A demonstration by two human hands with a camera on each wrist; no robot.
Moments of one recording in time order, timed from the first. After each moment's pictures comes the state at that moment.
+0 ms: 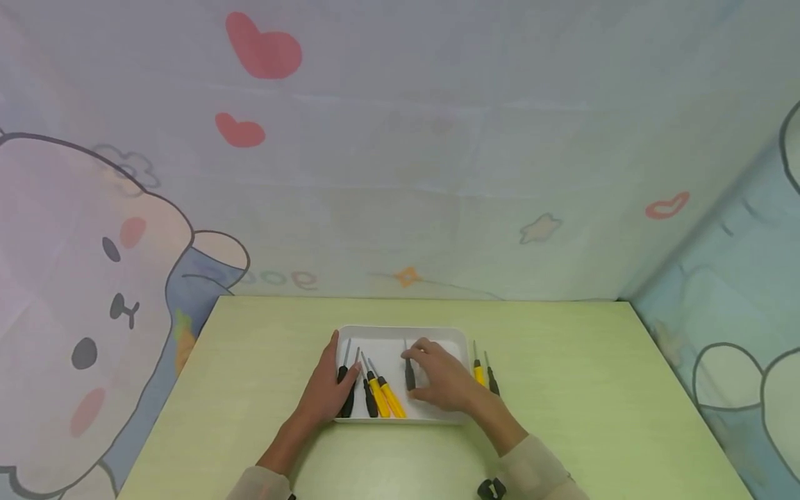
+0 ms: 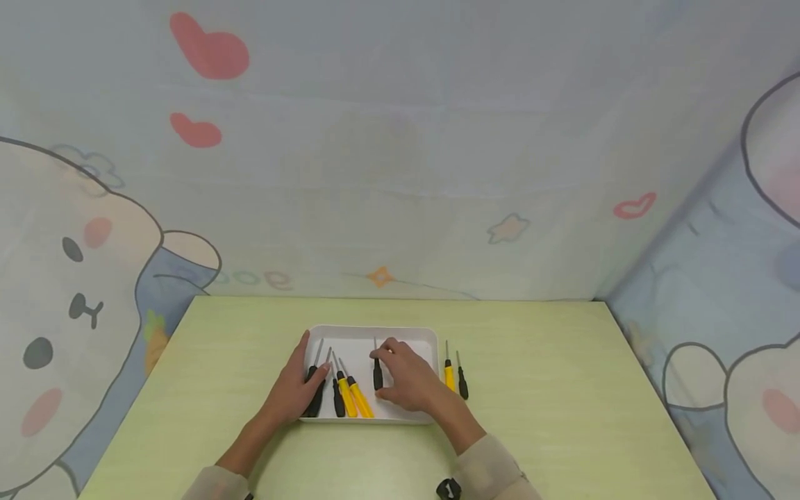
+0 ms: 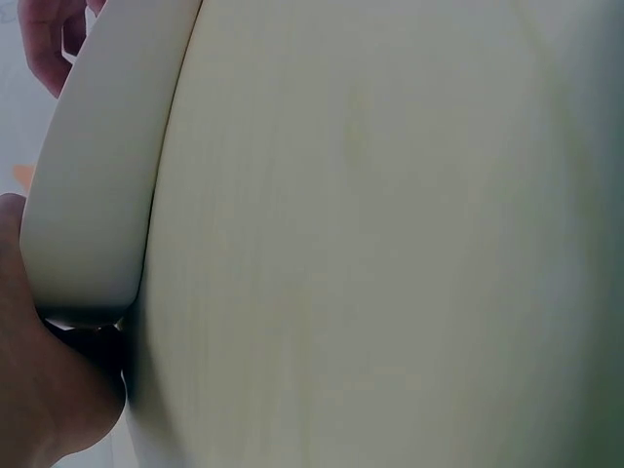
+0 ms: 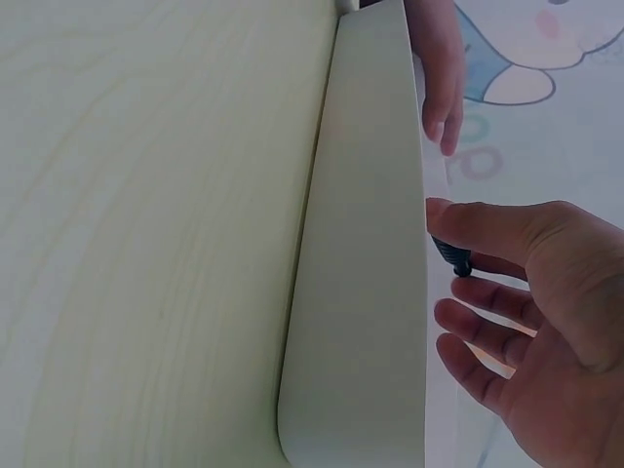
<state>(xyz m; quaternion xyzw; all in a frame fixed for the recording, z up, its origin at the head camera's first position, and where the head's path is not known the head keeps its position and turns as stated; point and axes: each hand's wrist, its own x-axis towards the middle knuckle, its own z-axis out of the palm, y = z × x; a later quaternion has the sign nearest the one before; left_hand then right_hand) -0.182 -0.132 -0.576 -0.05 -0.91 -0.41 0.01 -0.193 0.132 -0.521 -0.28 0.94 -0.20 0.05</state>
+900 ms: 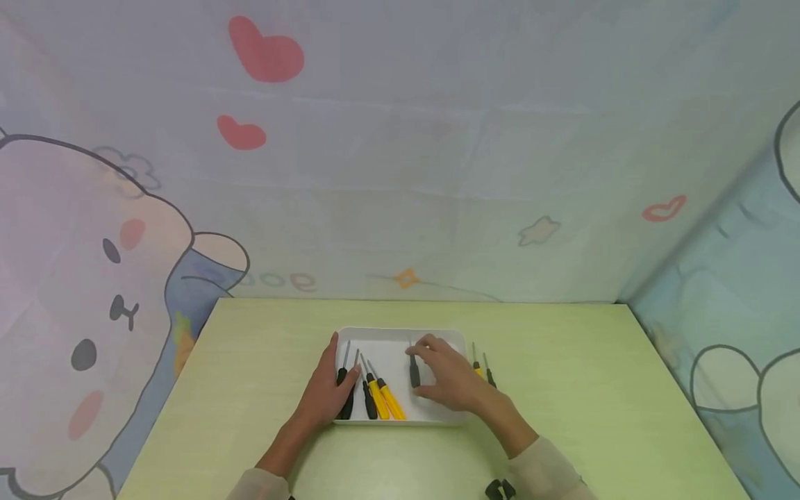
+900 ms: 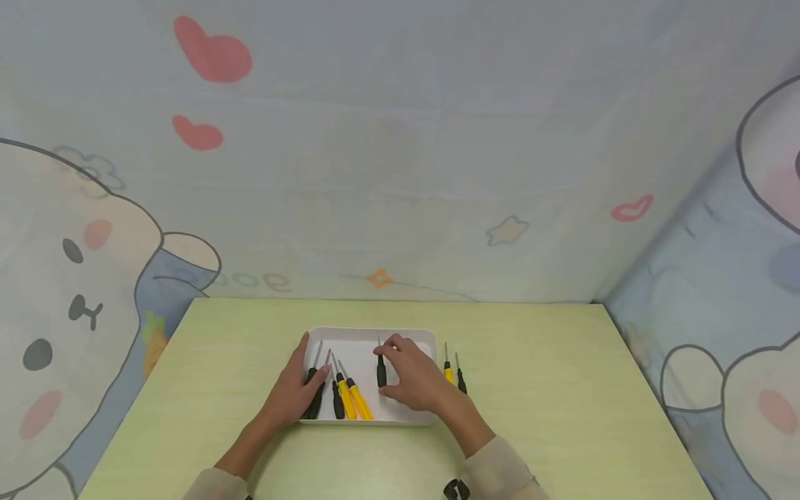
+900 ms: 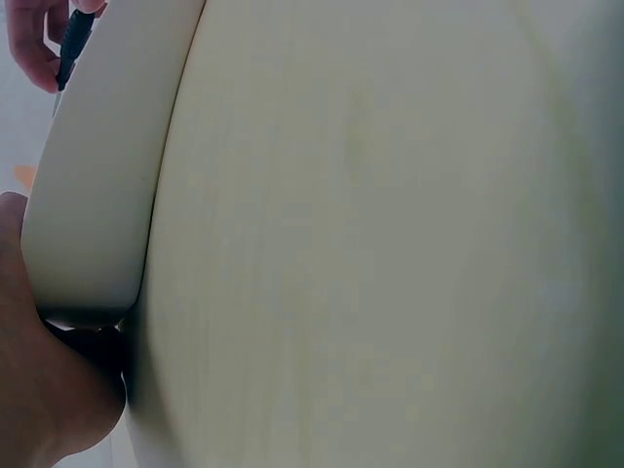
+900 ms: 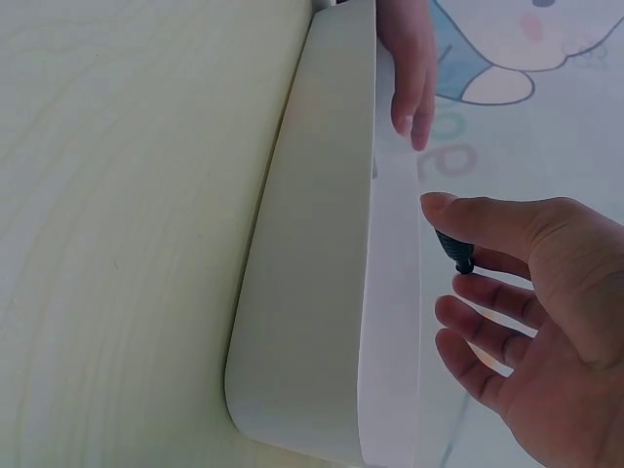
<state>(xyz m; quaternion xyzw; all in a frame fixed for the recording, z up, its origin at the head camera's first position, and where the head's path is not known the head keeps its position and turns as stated) -0.184 -0.133 -0.579 -0.05 -0.91 -0.40 0.01 -0.188 0.141 -0.500 -0.28 0.94 -0.21 0.03</state>
